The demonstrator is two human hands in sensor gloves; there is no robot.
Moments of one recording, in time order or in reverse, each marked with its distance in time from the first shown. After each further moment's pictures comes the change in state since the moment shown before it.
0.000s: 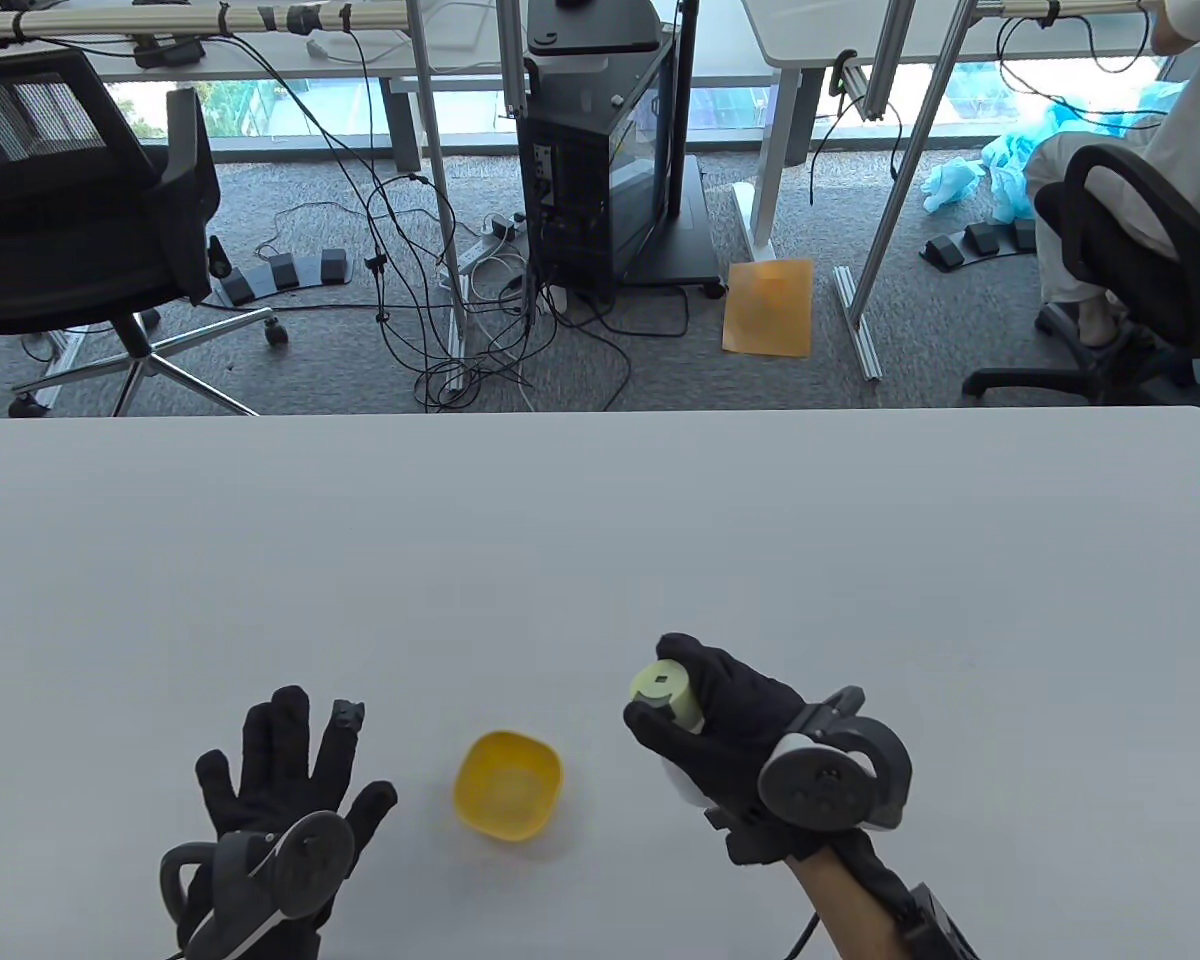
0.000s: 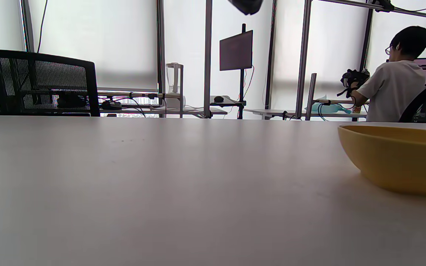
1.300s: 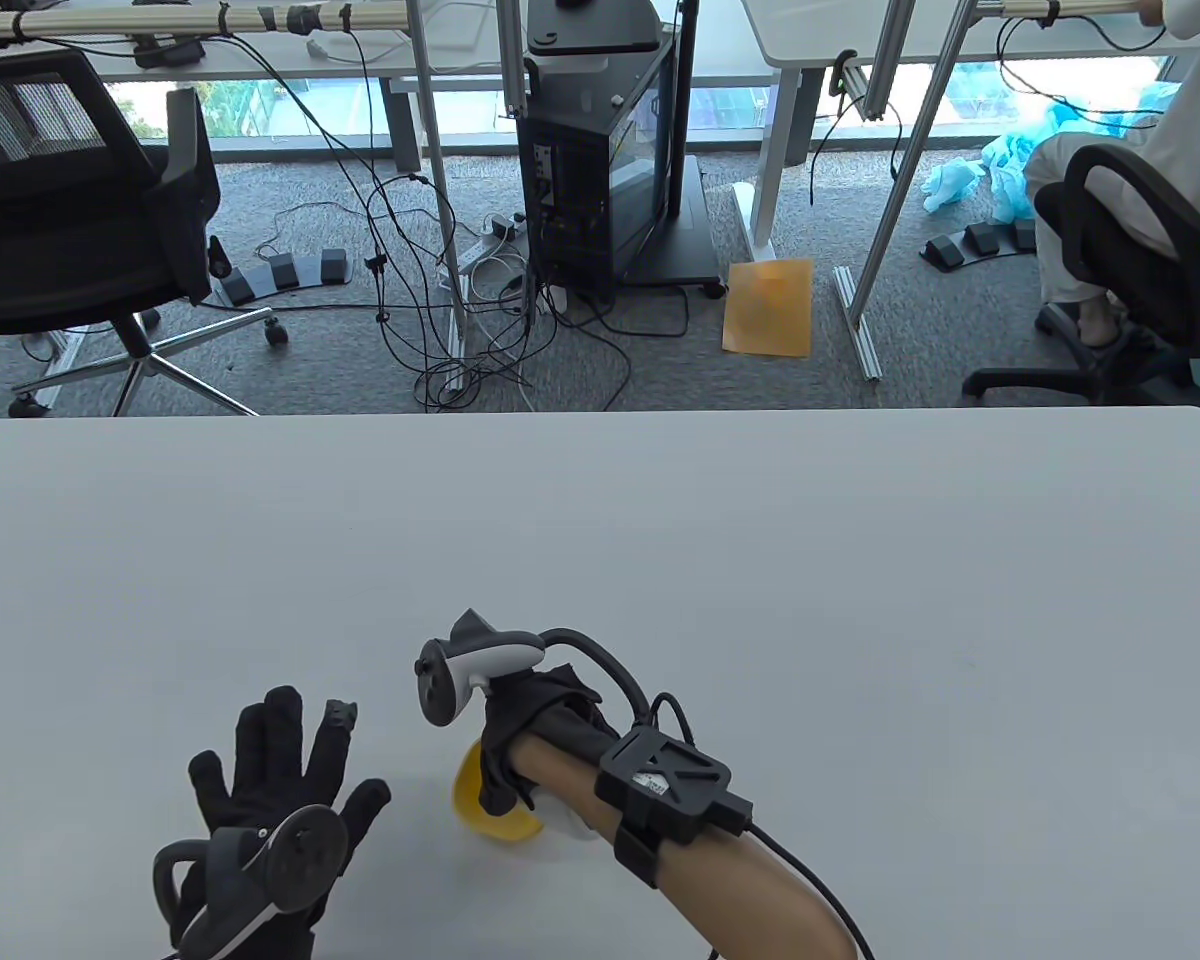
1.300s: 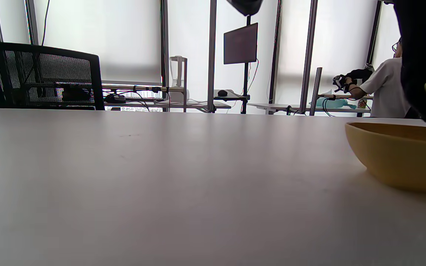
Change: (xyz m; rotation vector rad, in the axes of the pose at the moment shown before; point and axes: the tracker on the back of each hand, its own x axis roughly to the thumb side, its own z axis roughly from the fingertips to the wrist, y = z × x) left_hand -0.004 0.000 -0.002 -0.033 0.016 0.003; right_hand 0.052 0.201 -0.090 1.542 0.251 0.361
